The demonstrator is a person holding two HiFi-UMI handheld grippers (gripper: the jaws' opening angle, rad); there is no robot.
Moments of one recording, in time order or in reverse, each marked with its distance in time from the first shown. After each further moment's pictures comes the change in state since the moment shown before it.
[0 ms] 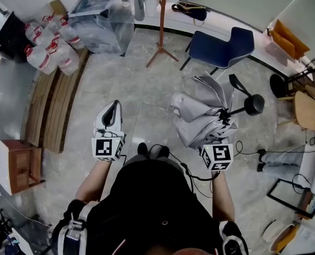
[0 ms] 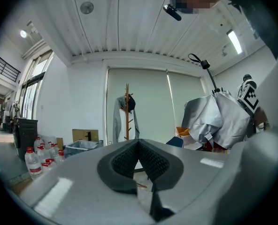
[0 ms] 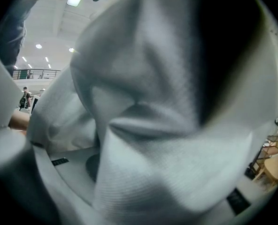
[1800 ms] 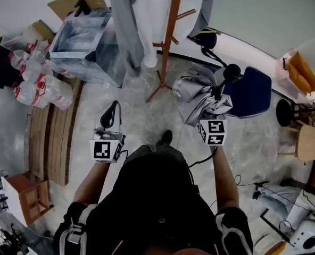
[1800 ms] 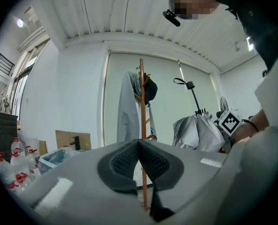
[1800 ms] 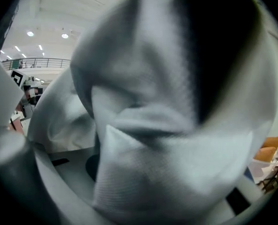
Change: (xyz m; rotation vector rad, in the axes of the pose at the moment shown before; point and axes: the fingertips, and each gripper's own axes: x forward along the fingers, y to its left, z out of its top) left arm 0.464 0.178 0.006 -0.024 -0.001 -0.019; right arm 0.525 -0.229 0.089 -0.054 0.109 -0.039
